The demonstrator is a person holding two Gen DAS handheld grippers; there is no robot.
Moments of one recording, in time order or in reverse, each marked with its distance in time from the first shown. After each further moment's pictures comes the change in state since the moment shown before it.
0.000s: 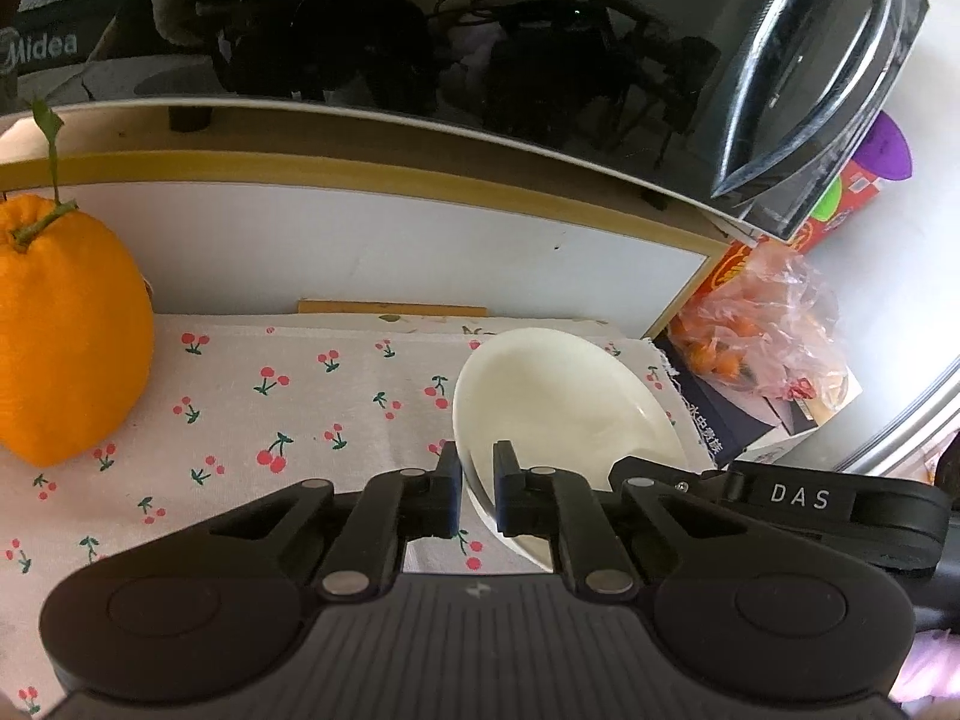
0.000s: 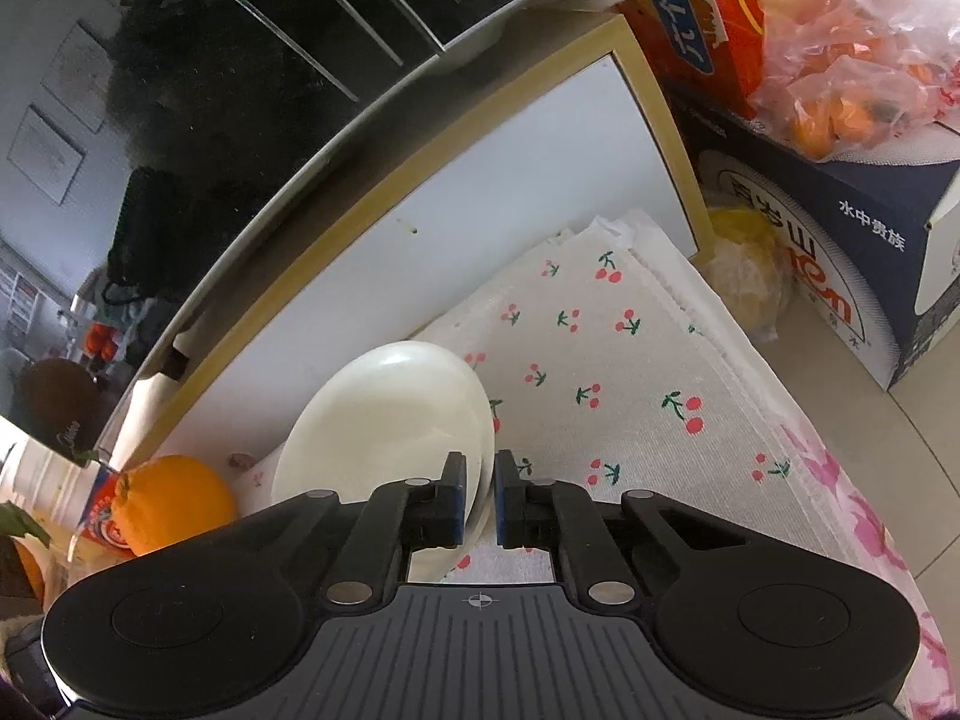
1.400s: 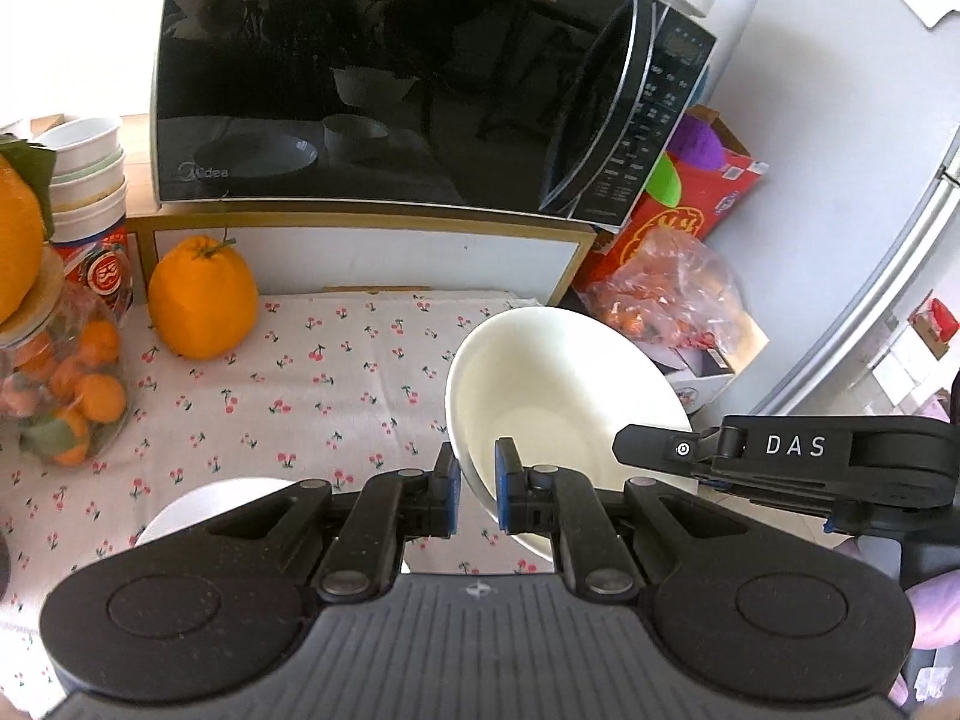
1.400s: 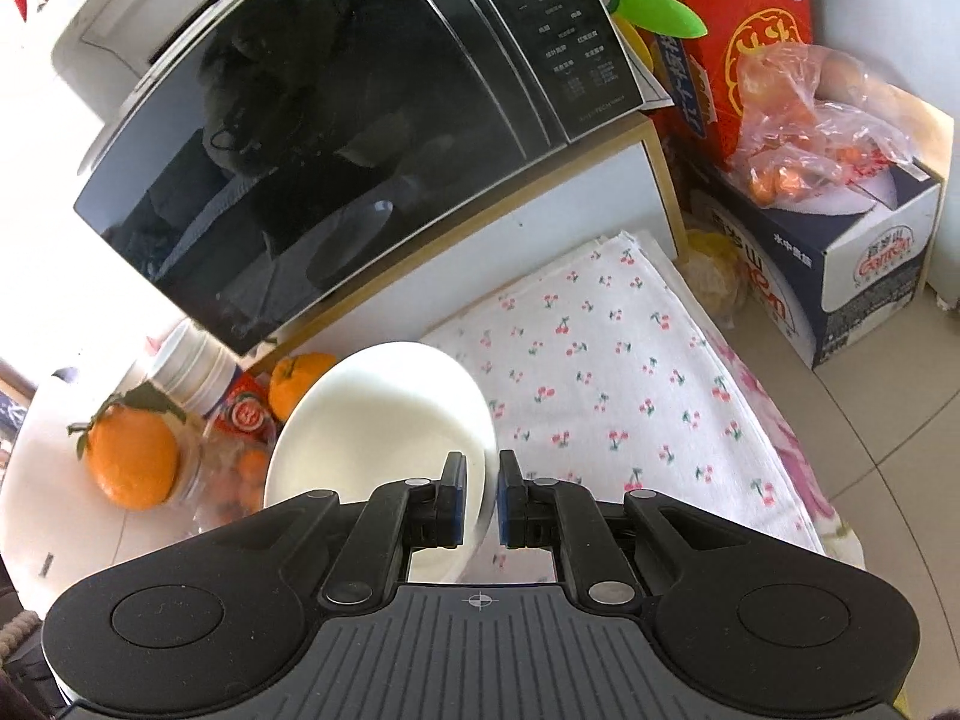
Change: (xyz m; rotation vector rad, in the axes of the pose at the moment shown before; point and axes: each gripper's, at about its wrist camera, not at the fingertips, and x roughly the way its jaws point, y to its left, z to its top) left arm -0.175 -0.048 -0.053 0.062 -0.023 0.010; right arm -0.180 0.077 -0.064 -0.106 0.006 -0.041
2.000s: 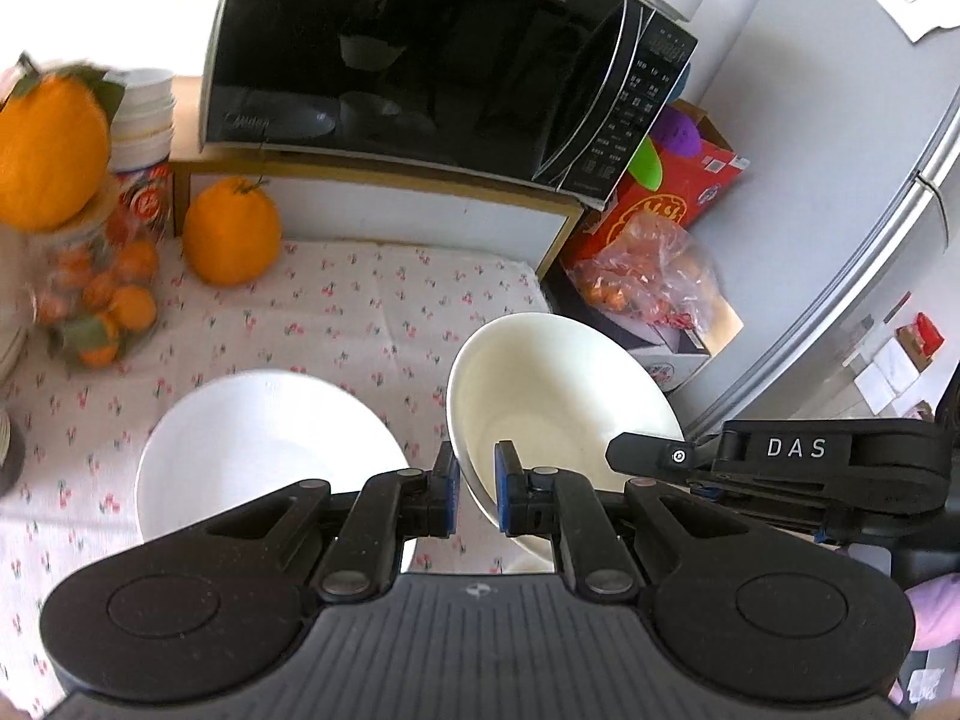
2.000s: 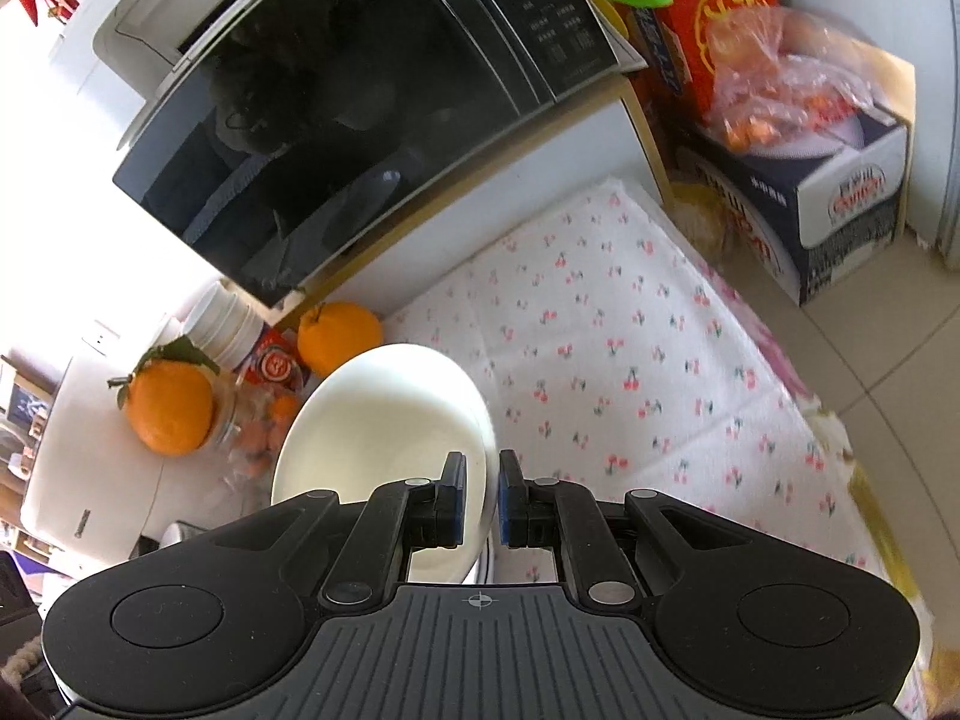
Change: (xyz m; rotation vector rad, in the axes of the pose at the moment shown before) left arm -0.042 0.003 -0.045 -0.061 0.016 -0.027; right arm -0.042 0.001 -0.049 0.059 0.048 0.015
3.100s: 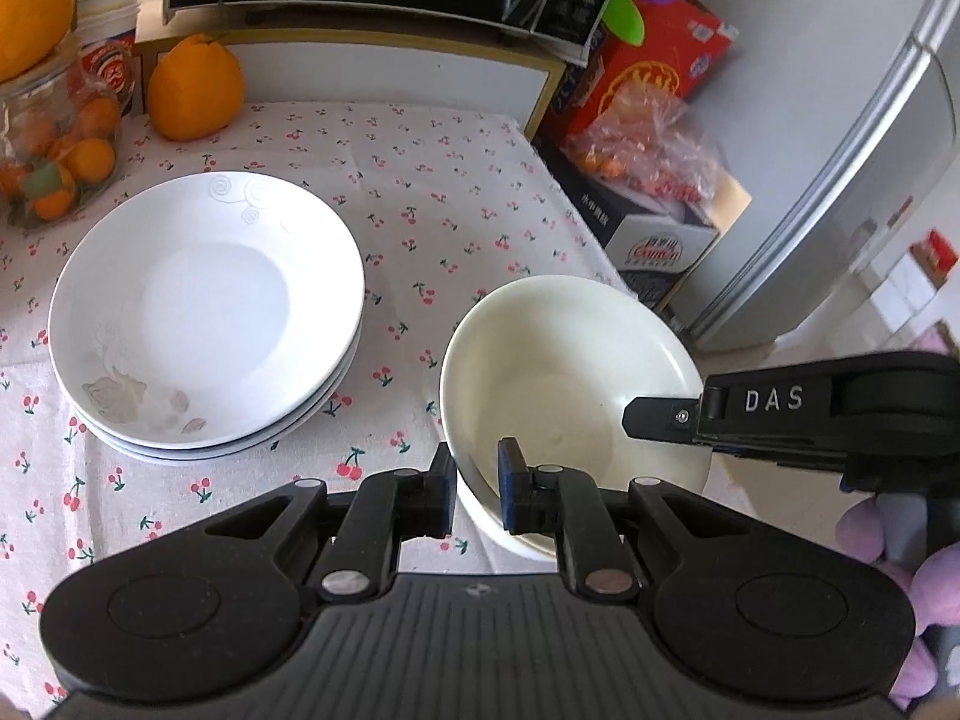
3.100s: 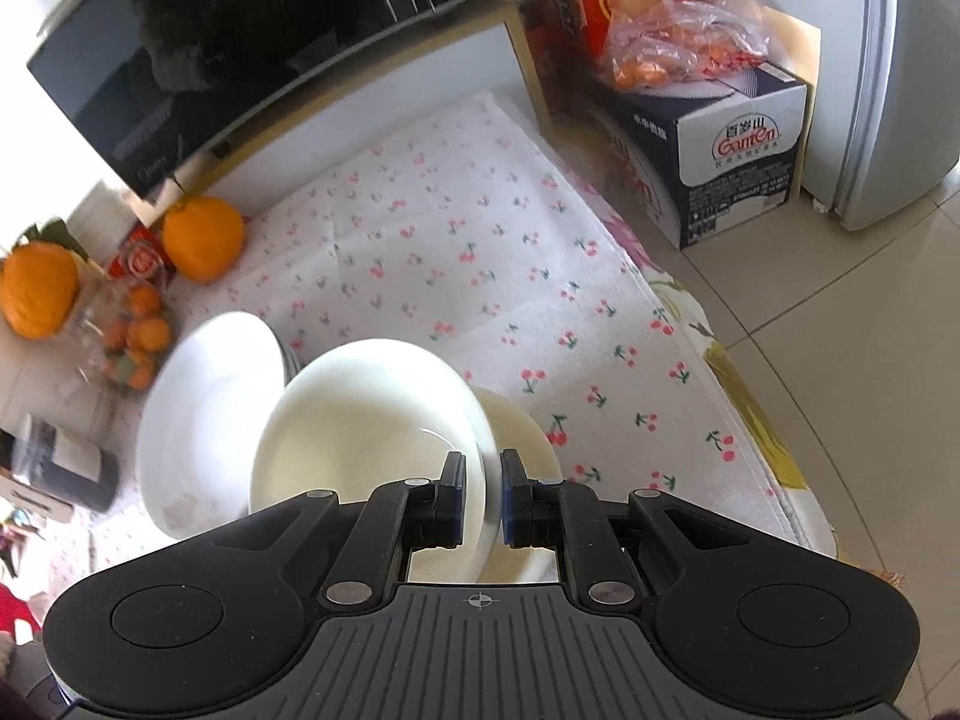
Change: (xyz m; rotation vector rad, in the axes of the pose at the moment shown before) left arm 0.043 -0.022 -0.089 0.080 0.125 0.038; right arm 0.010 -0.052 -0.070 -0.072 0.063 -0.243
